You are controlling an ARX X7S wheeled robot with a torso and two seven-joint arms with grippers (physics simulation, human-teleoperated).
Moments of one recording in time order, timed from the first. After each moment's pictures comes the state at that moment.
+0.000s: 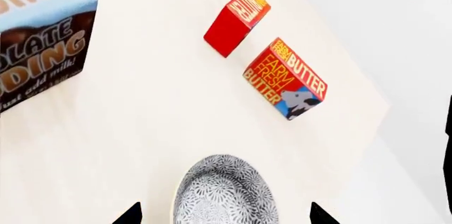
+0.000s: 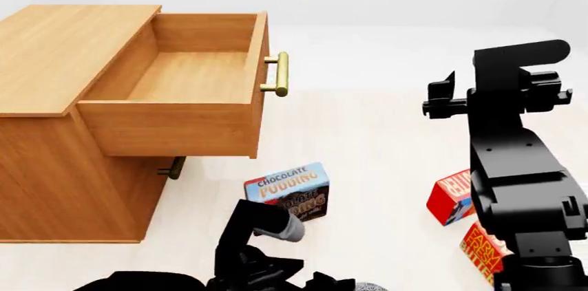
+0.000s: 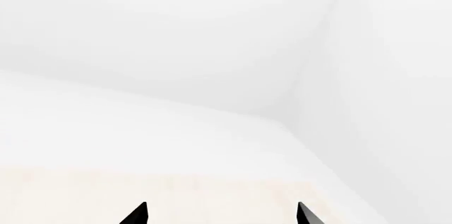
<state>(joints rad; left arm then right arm) -0.77 -0.70 1.10 0.48 -1.80 -0.42 -0.54 0.84 0.36 -0.16 0.15 0.05 0.72 0.19</state>
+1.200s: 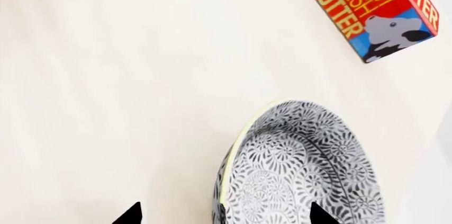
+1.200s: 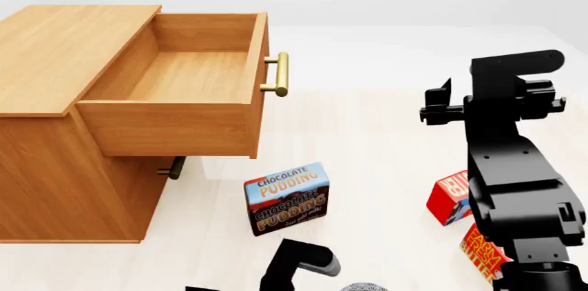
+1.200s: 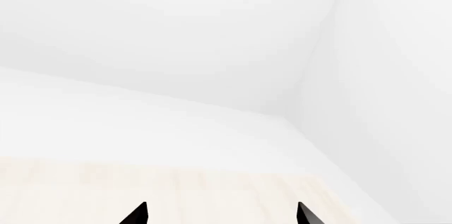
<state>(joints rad) -0.71 -0.44 1.27 0.05 -1.66 -0.47 -0.46 0.82 0.37 -0.16 0.16 0.07 0.68 0.20</state>
